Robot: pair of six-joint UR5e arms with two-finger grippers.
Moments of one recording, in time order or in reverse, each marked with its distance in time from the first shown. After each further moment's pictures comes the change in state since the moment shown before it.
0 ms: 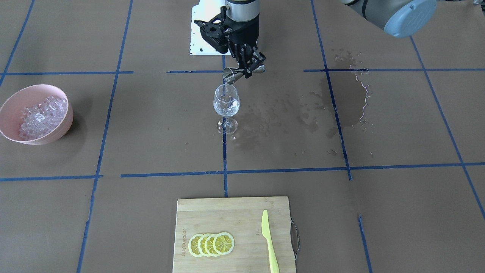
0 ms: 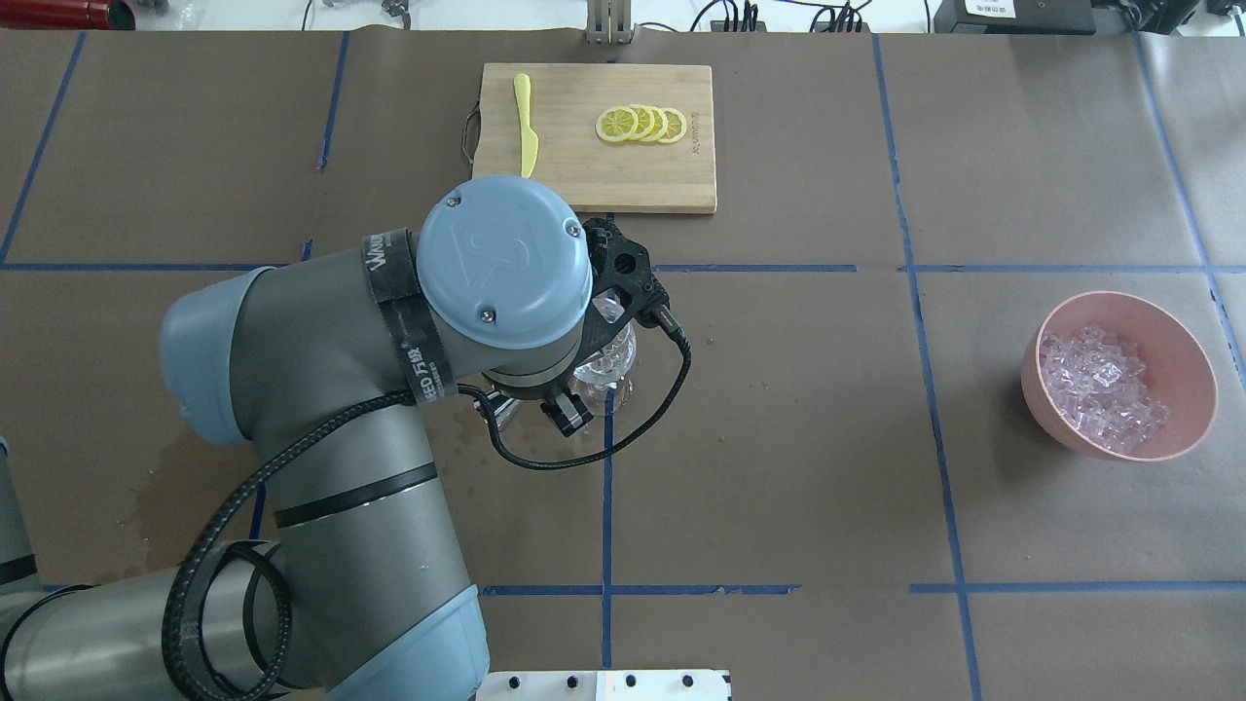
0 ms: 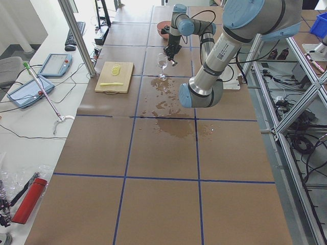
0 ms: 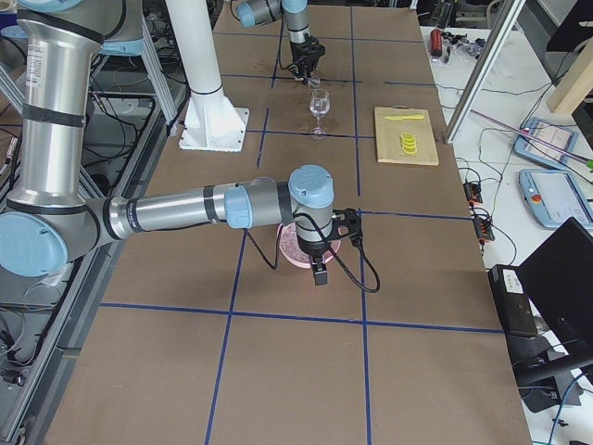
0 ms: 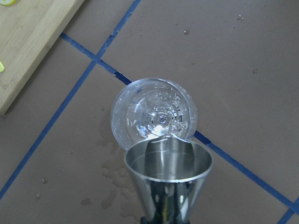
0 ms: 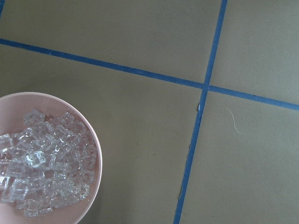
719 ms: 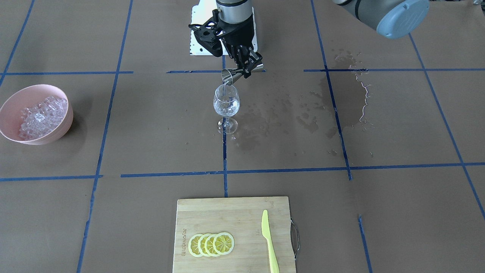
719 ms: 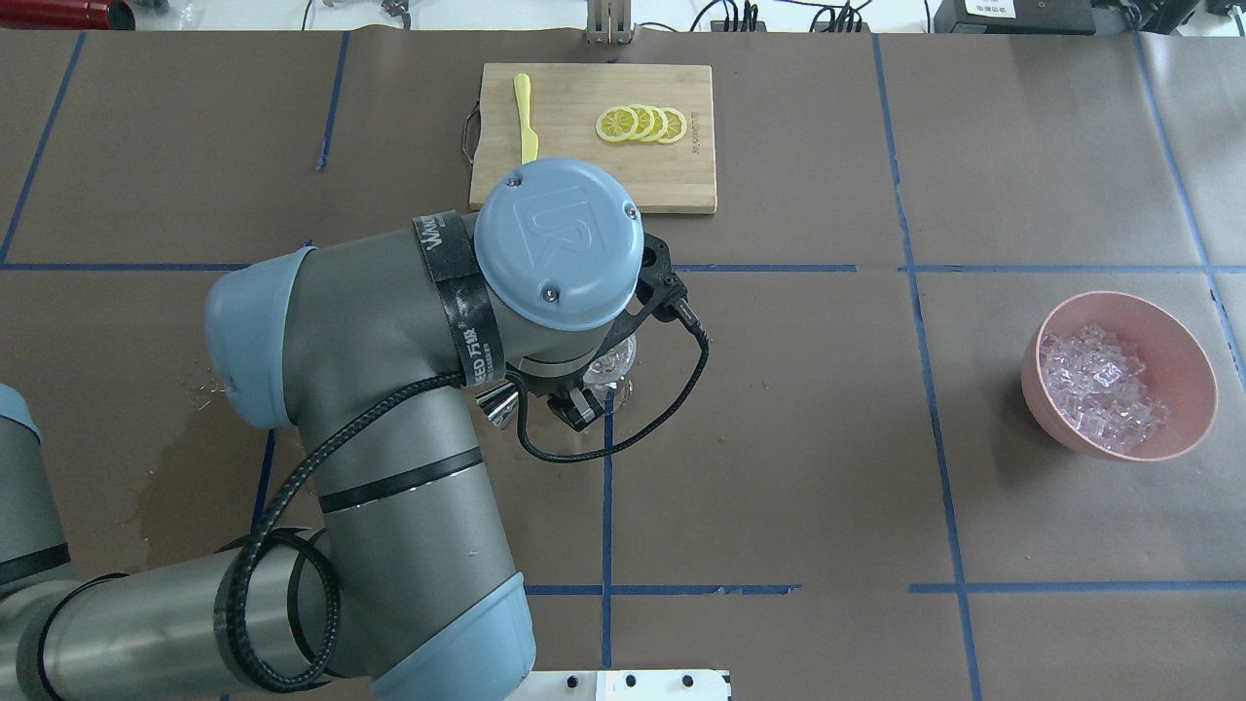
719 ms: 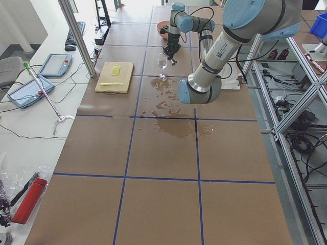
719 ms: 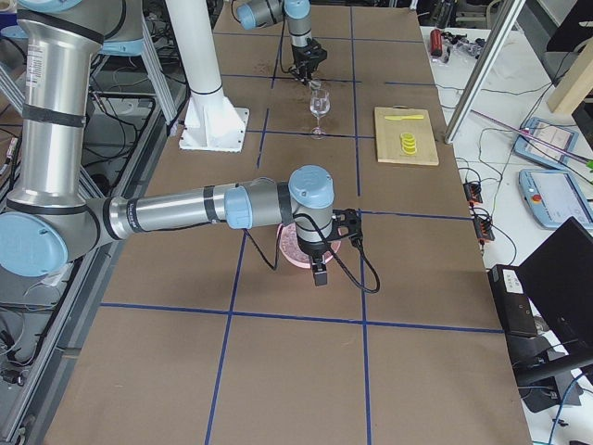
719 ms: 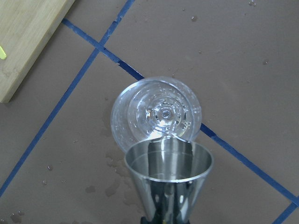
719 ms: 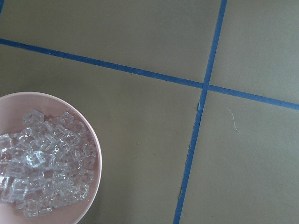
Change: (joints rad) left arm -0.003 -0.053 0.038 0.084 0.001 0.005; right arm 0.000 0.000 -0.001 0.000 0.000 0.001
